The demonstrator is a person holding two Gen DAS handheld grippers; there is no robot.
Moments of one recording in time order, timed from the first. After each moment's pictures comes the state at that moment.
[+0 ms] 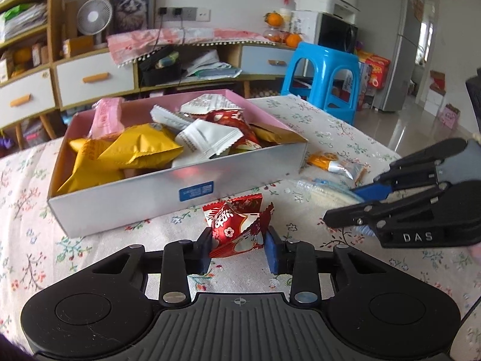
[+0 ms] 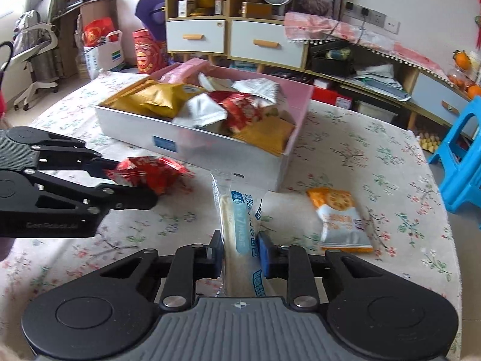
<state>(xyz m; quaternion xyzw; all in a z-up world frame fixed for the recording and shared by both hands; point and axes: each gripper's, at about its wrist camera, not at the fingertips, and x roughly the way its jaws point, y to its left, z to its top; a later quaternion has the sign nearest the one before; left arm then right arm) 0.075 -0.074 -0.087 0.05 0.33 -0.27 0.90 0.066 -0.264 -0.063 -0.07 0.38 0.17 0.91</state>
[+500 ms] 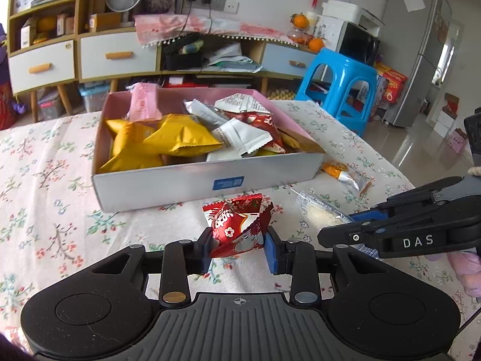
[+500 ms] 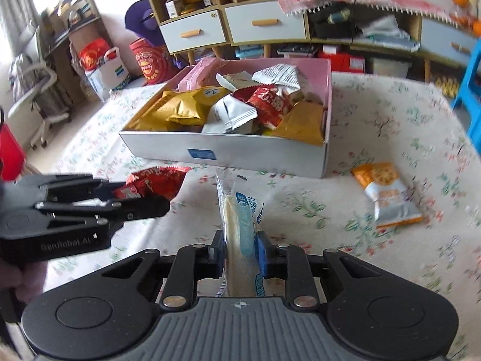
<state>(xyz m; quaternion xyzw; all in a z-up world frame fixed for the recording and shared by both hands) 0.075 -0.041 -0.070 0.00 0.36 -0.25 0.90 0.072 -0.250 -0.051 0.05 0.44 0.19 0.88</state>
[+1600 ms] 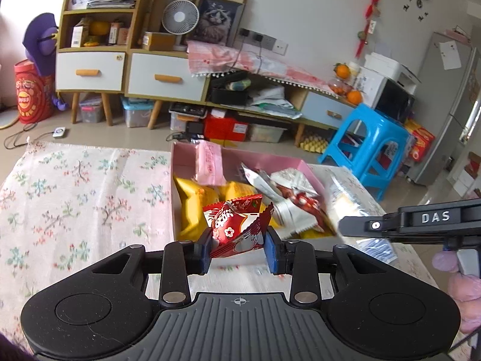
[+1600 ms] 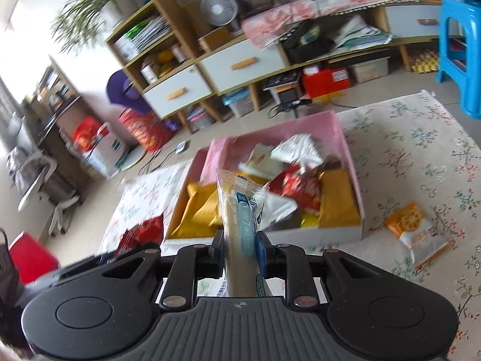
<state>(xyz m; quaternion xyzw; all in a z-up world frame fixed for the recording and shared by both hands) 0.102 0.008 -0.016 -0.08 0.32 -0.18 0.93 0.110 -0.234 0.008 0.20 0.39 0.14 0.89</state>
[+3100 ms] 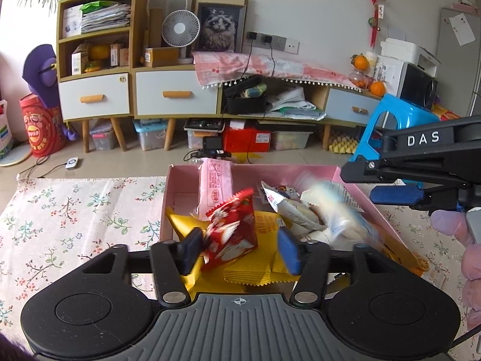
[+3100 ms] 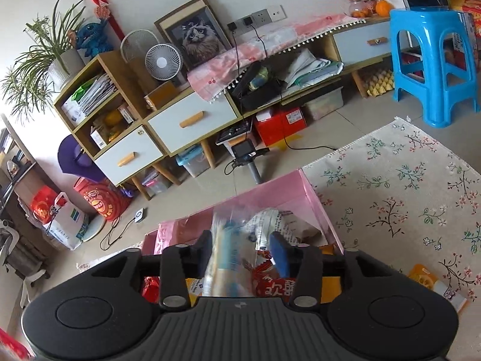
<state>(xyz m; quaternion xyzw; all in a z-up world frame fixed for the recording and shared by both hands) 0.155 -0.035 -0.044 -0.01 0.29 -0.13 0.95 0.173 -0.235 -0.010 0.24 0.31 0.02 0.92</state>
